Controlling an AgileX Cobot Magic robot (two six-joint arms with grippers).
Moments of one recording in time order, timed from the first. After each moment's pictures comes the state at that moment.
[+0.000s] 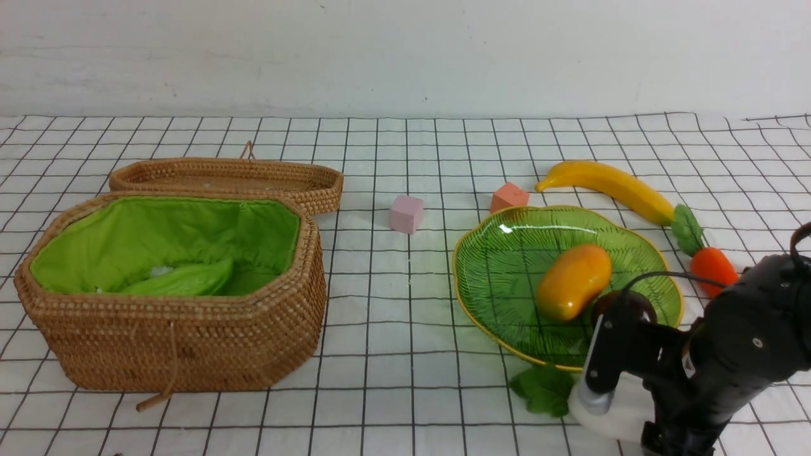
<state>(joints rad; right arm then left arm) 0.38 1.64 -0.81 -0.18 0.59 -0.60 -0.72 0.42 -0.67 -0.24 0.74 0.10</state>
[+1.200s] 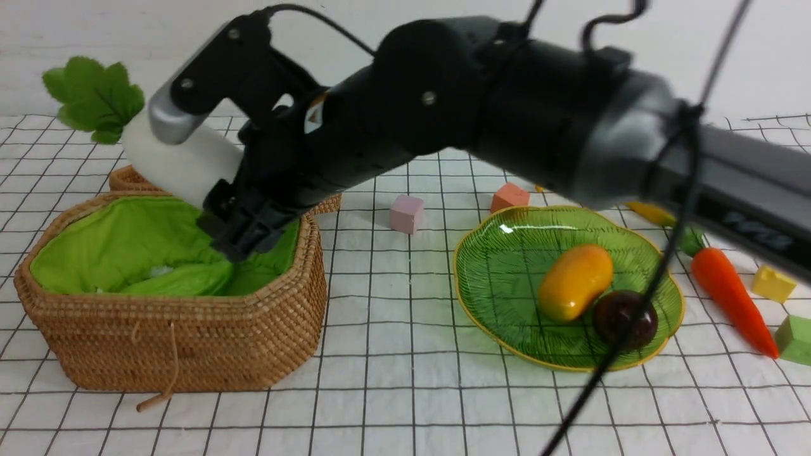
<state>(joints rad) 0.83 2.06 -1.99 0.33 0.64 -0.63 -0.72 0.42 -0.67 0.54 0.73 -0.75</state>
